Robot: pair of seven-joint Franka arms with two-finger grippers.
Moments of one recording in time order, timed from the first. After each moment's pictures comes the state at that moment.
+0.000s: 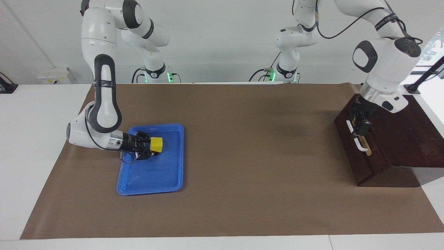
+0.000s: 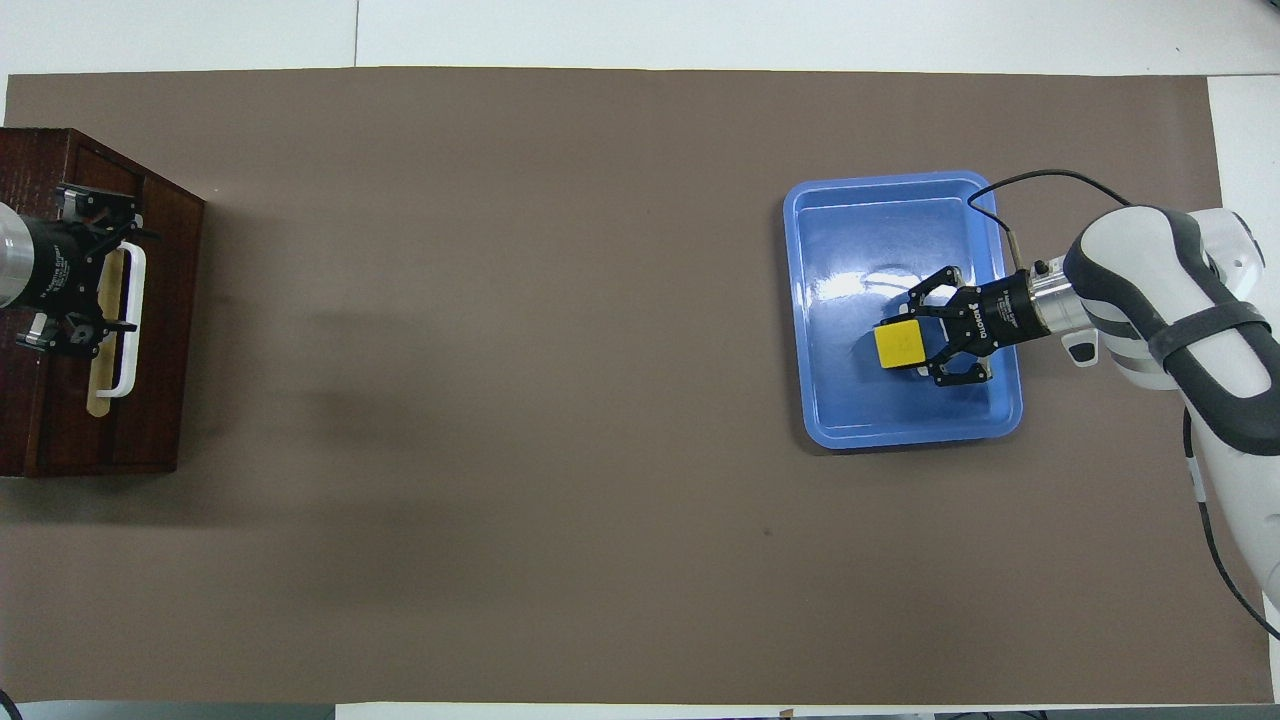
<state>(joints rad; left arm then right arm) 0.06 0.00 -0.06 -1.83 -0.01 1.91 -1.09 -0.10 0.48 -0.05 -1.88 0.80 1.87 0.74</state>
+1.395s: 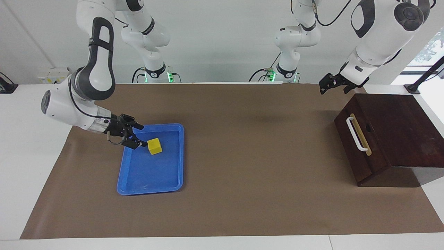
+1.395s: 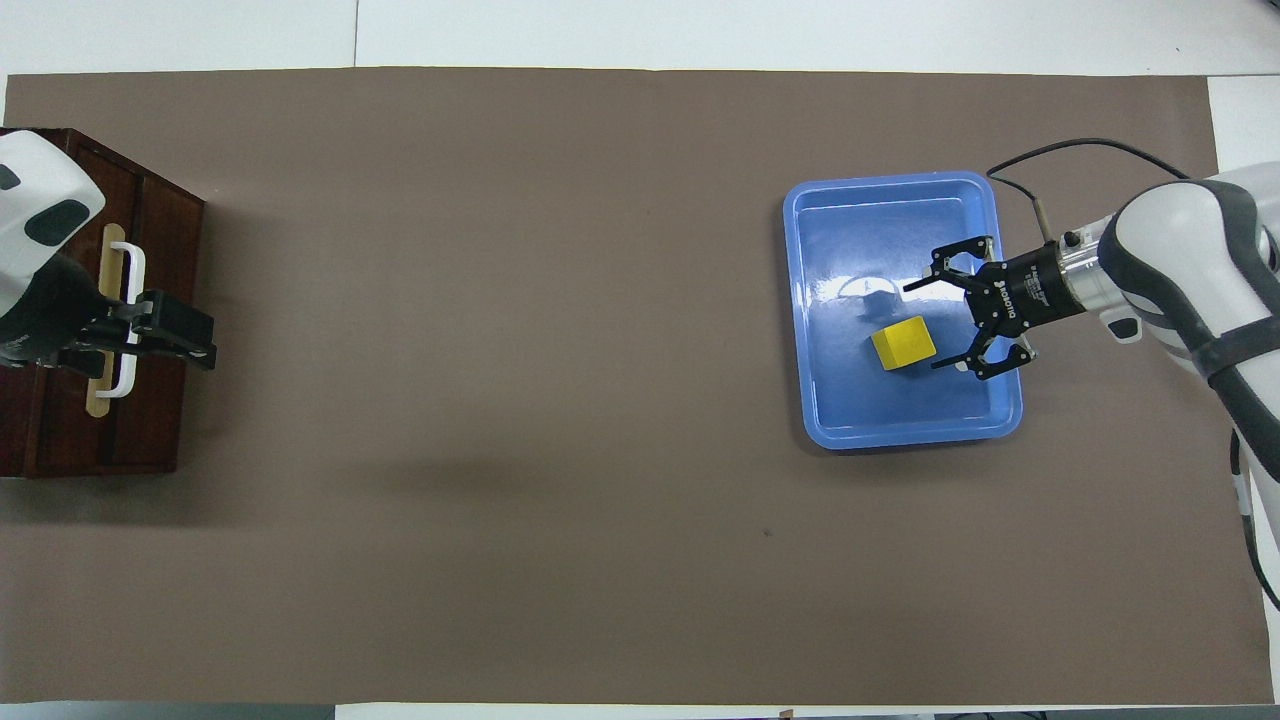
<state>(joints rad) -0.02 0.00 -0.07 -1.62 -0.01 1.41 -0.01 -0.07 0.22 -0.05 -1.78 0.55 1.76 0.83</state>
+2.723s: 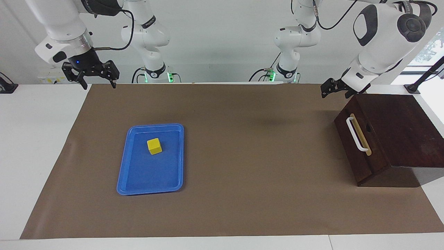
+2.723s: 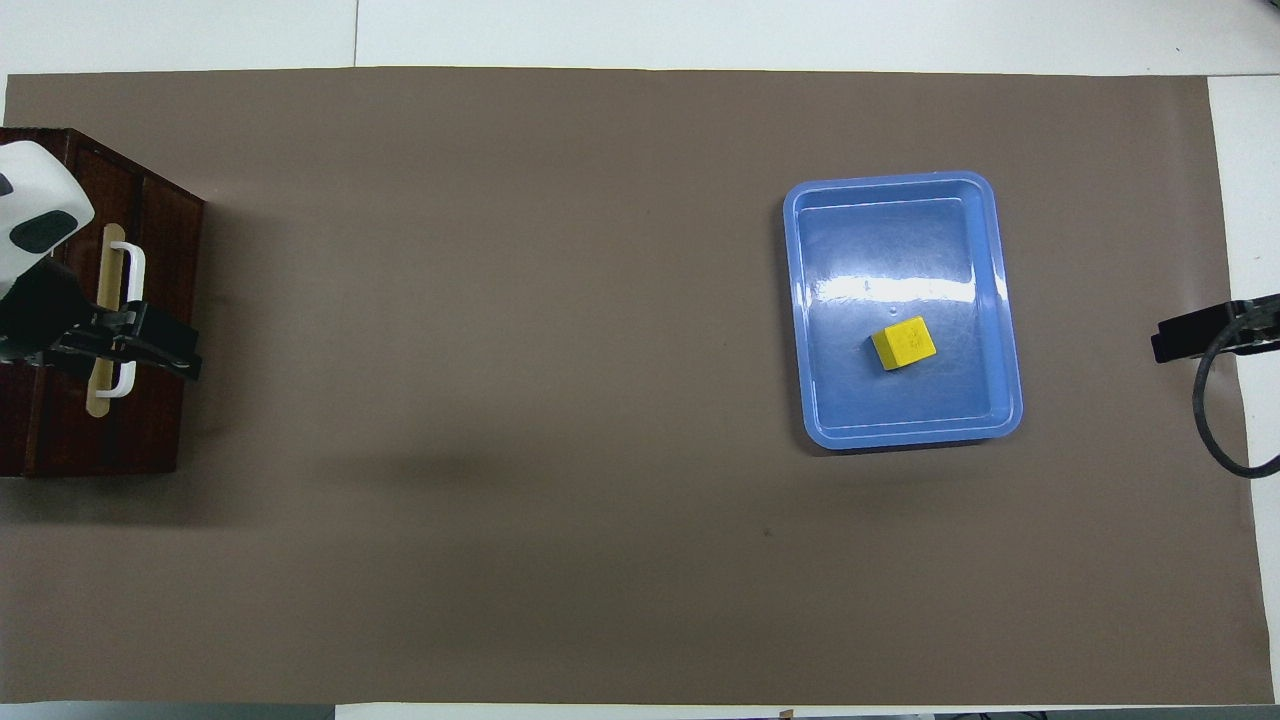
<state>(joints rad) -0.02 0.04 -0.06 -1.61 -0.01 1.42 0.02 -0.06 -0.07 0.02 -1.63 -0.04 1.50 -0.13</state>
